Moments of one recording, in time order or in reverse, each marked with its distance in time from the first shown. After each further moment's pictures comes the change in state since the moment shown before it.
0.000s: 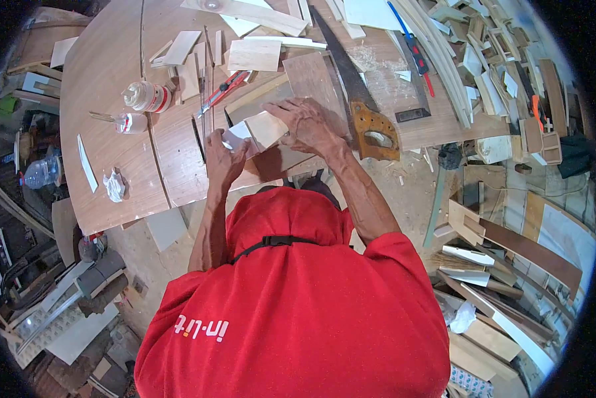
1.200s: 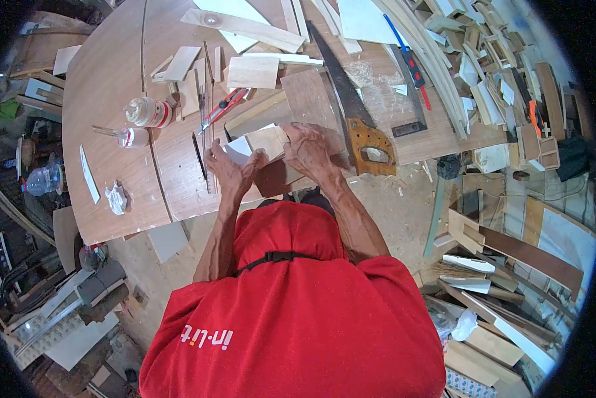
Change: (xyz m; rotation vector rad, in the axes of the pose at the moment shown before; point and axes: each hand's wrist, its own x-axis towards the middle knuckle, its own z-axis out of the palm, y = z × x) left_hand -0.001 0.019 0.020 -0.088 0.095 -0.128; right_hand -0.011 -0.008 0.009 0.082 0.148 0.350
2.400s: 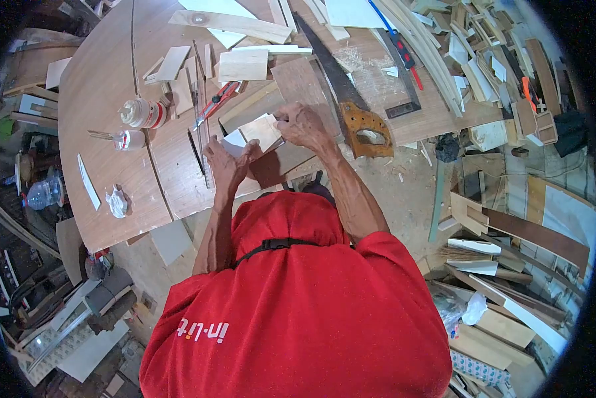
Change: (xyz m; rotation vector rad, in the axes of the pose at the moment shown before) left_hand 0.005 -0.015 0.002 -0.003 -0.058 0.041; right_hand 0.024 0.011 -0.007 0.257 -0.189 0.230
